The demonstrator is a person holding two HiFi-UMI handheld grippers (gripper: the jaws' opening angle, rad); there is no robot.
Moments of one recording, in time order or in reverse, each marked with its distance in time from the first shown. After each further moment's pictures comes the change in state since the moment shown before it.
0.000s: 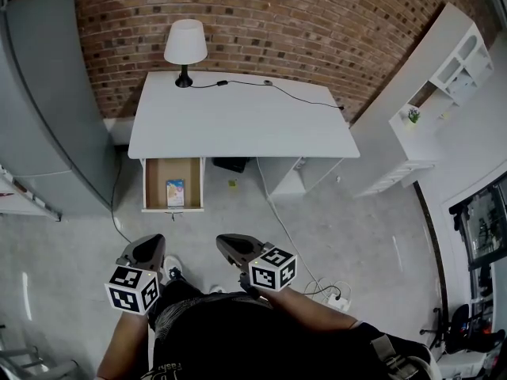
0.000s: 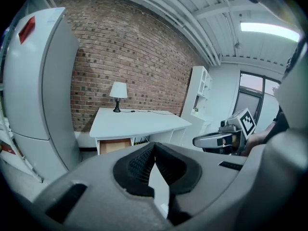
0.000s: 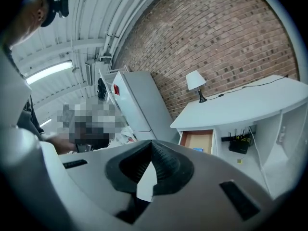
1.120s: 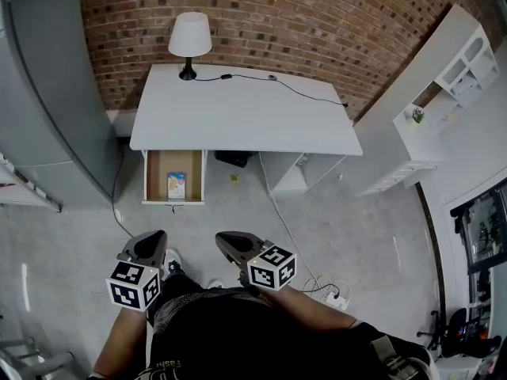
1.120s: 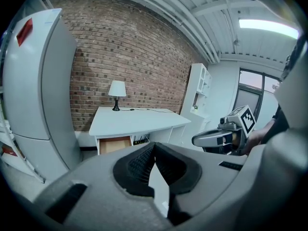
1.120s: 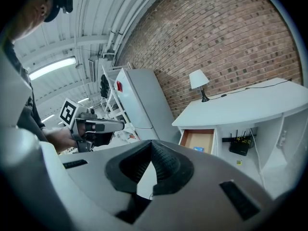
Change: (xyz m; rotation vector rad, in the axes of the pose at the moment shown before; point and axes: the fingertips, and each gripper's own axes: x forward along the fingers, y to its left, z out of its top) left arm -0.001 -0.013 -0.009 0.018 0.021 0.003; right arm -0.007 0.006 -0.010 -0.041 0.027 0.017
